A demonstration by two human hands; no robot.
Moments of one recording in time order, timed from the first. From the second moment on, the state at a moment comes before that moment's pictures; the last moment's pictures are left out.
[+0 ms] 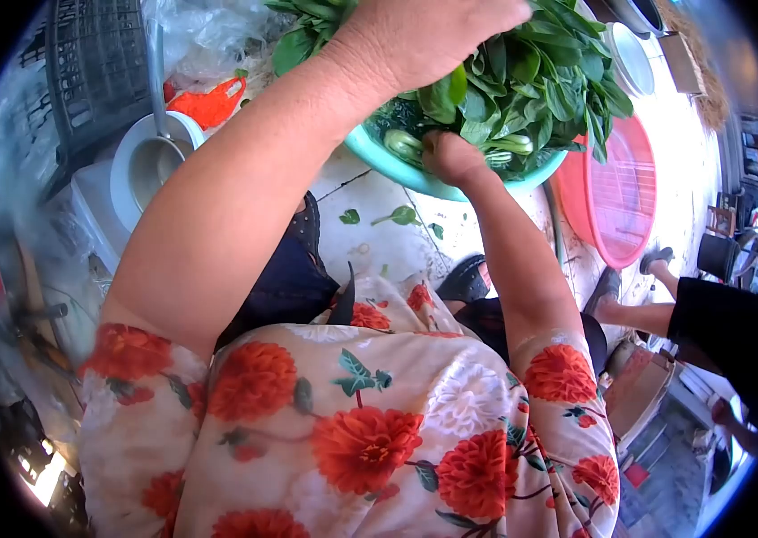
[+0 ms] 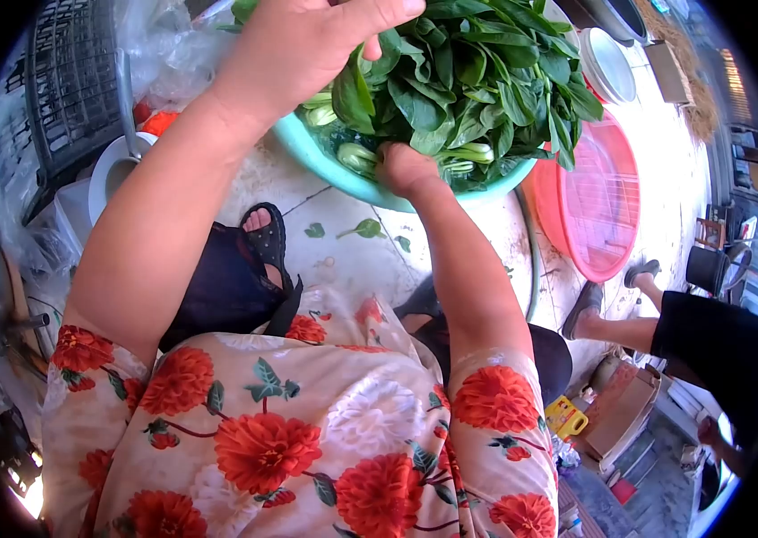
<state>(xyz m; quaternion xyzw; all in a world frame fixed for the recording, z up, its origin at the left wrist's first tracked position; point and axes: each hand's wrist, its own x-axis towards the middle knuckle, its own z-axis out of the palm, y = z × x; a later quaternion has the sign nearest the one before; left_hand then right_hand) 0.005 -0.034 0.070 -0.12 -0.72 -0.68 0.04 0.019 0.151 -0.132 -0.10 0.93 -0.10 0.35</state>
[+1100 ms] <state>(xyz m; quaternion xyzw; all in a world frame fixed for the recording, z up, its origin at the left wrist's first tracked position) 0.008 0.040 0.010 -0.12 -0.62 -0.75 -0.19 0.043 0.208 0.036 0.07 0.70 -0.70 0.13</state>
